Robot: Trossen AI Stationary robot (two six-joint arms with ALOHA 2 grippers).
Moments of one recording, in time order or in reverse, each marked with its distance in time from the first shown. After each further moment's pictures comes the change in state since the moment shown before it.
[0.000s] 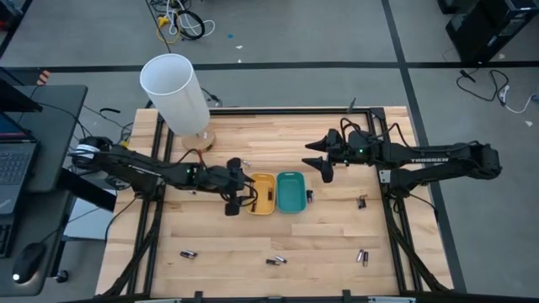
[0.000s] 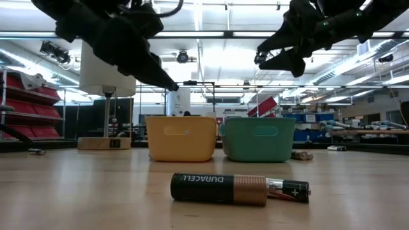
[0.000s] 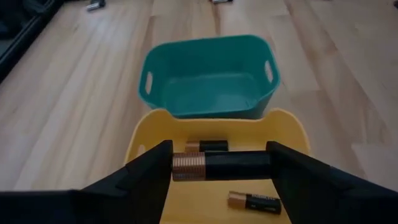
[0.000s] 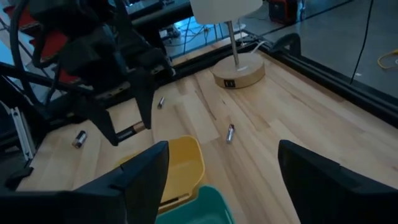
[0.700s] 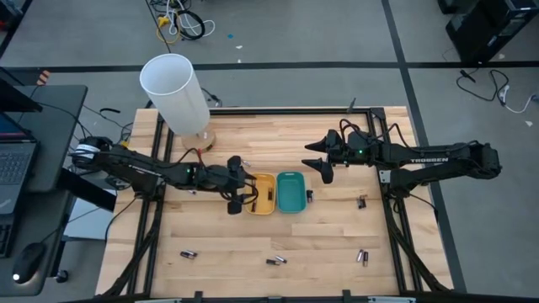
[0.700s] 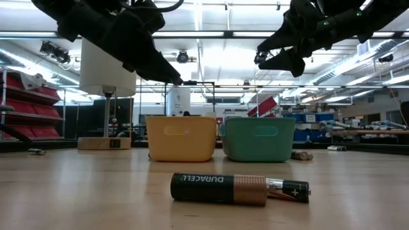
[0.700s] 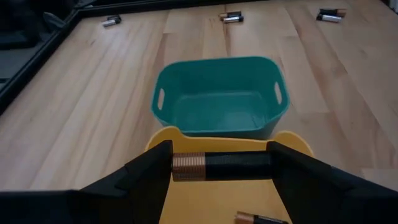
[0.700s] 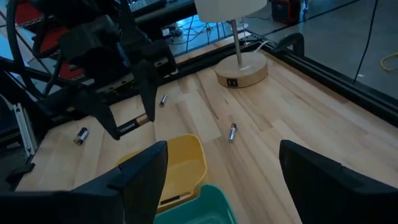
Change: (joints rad) left arm 0.000 0.002 0.000 0.060 -0.029 -0.003; right arm 0.007 0.001 0.000 0.000 0.000 -0.009
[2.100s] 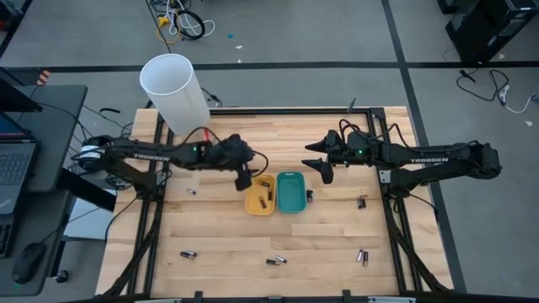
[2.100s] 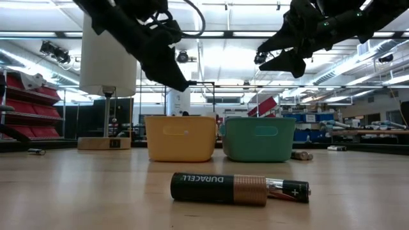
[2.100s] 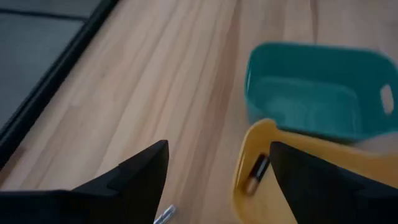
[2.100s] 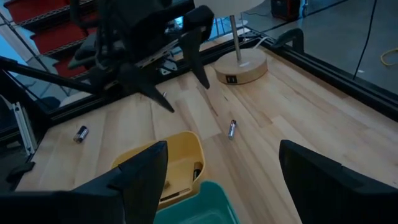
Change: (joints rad) left arm 0.232 0.058 0.233 -0.361 0.033 -0.022; right arm 0.000 0.000 -0.002 -0.011 0.000 0.008
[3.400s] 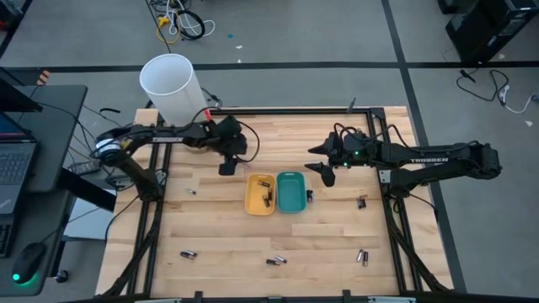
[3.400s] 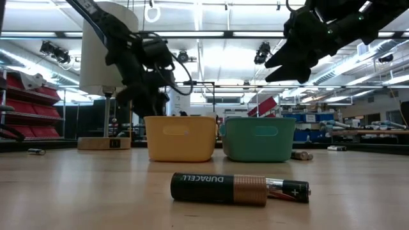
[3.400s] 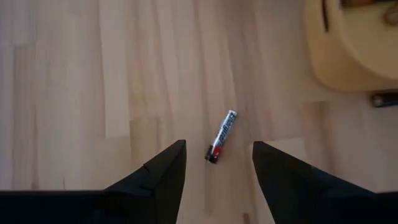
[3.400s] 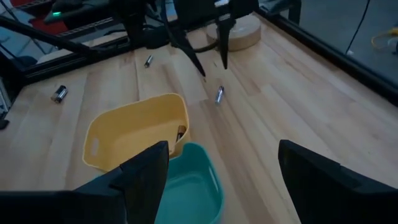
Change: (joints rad) left arm 0.341 0.179 0.012 -0.192 0.340 0.583; right arm -0.006 0.000 0.000 -0.136 0.000 -0.068
